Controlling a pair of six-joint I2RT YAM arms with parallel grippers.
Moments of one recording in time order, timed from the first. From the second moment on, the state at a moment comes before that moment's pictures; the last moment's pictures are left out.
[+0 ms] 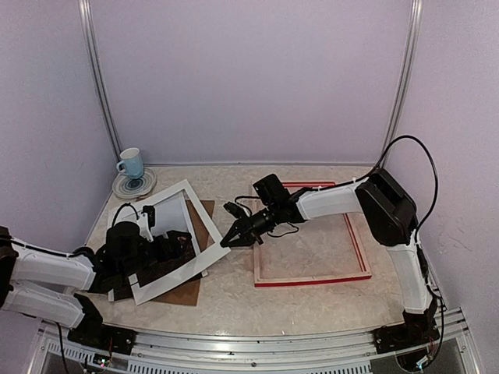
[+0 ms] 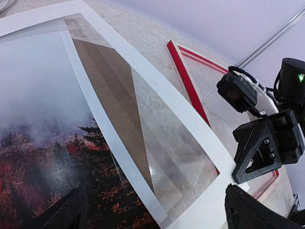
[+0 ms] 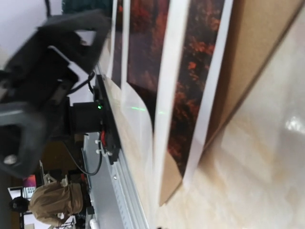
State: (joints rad) left arm -0.66 1.17 0.23 0.56 -0.11 -0.67; right arm 0.79 2.28 1.58 -0.05 -1.03 0.73
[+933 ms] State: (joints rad) left arm -0.66 1.23 0.27 0.56 -0.09 -0.65; right arm 0.67 1.91 1.16 -0.06 -0.88 0.65
